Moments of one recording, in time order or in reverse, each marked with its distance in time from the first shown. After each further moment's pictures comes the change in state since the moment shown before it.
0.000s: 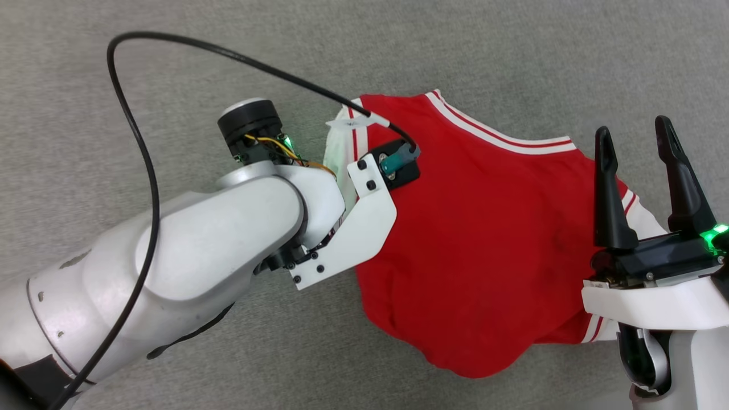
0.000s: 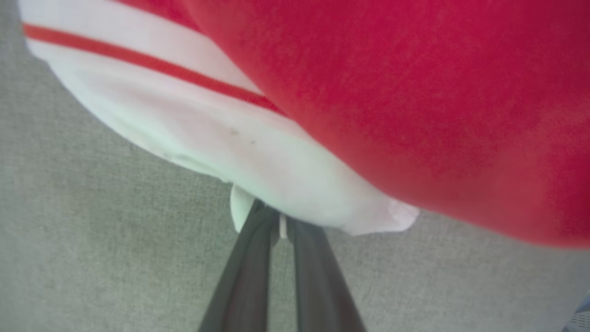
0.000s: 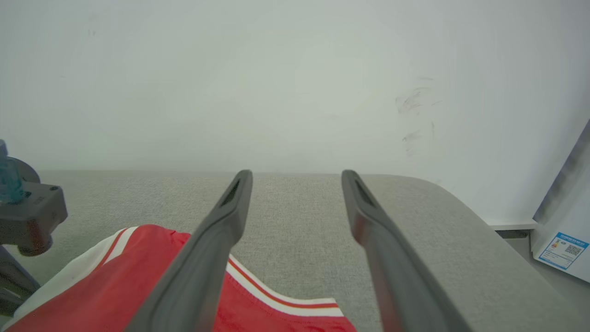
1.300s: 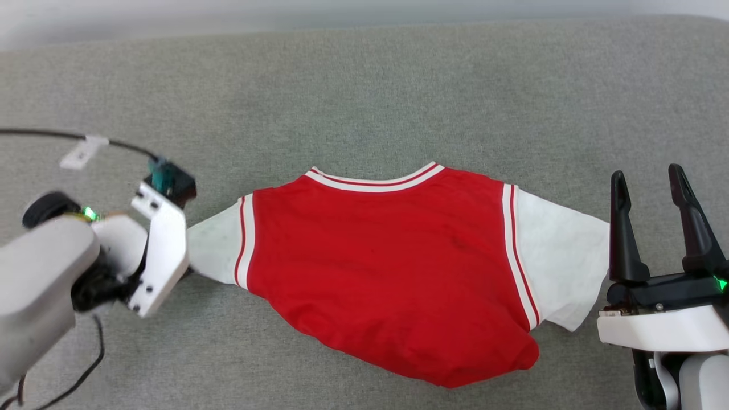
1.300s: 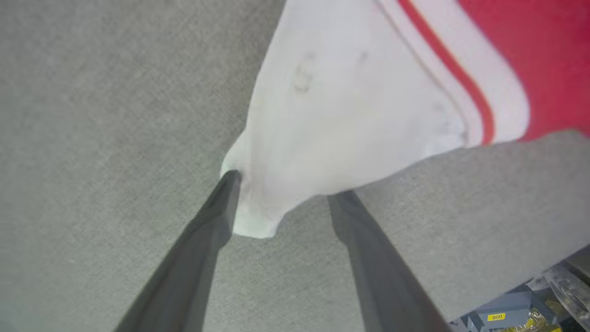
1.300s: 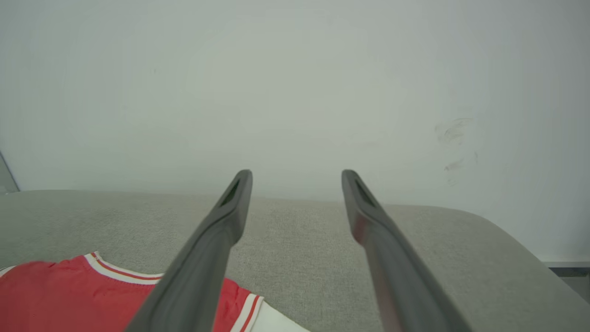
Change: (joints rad) left arm 0.215 0.349 -0.007 0.247 -0.296 0.000 -0.418; right arm 0.099 0.001 -0.072 0.036 -0.052 0.000 0.000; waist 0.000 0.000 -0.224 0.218
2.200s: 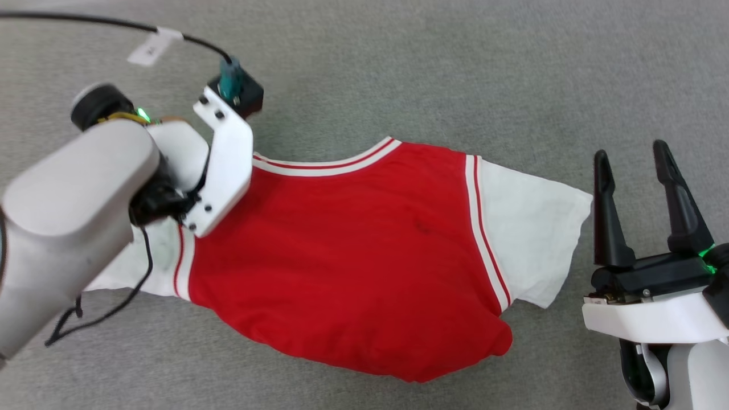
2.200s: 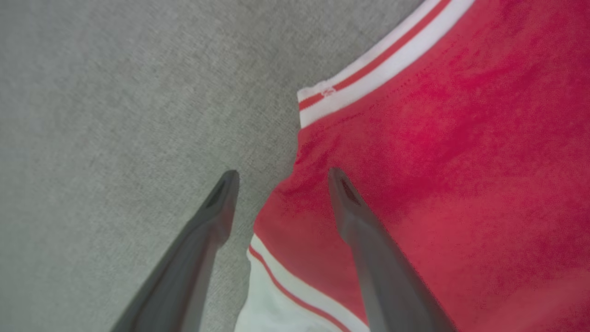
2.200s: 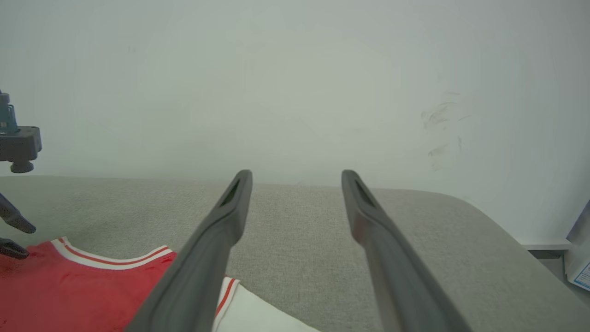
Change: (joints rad) left arm -0.258 -0.177 0.002 0.030 0.047 0.000 0.132; right arm -0.042 0.000 0.052 -0.029 0.008 0.000 0.000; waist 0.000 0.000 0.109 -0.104
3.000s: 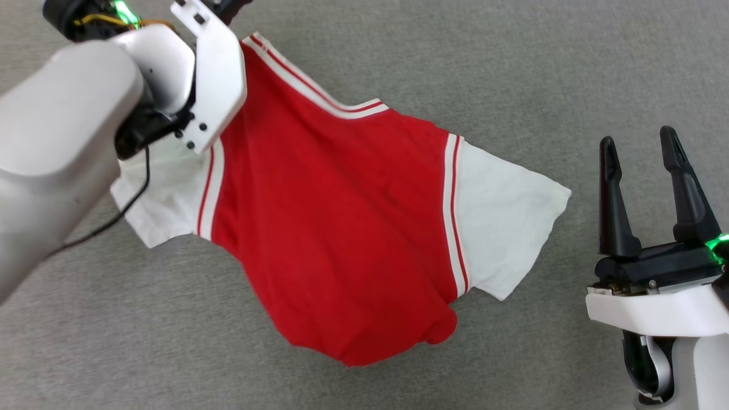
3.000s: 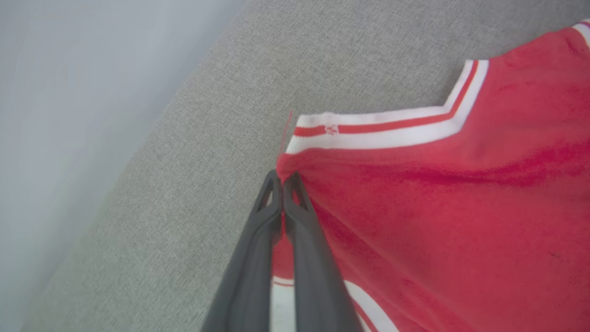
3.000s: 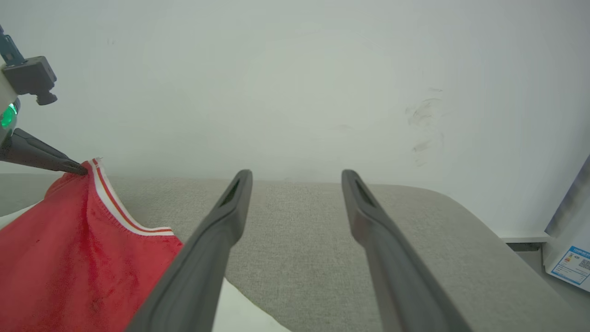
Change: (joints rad) left arm -0.162 -0.042 -0.009 0.097 0.065 0.000 -0.307; right arm -0.029 0.000 0.000 -0.012 0.010 0.000 0.000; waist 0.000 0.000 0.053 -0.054
